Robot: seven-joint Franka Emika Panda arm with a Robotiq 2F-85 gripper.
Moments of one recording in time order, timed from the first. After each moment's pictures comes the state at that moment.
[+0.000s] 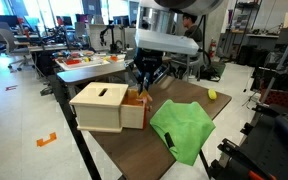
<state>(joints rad) 0.25 0.51 0.06 -2.05 0.04 2.70 0.62</state>
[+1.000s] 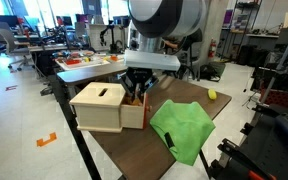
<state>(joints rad) 0.28 0.68 0.03 -1.88 0.04 2.71 0.64</state>
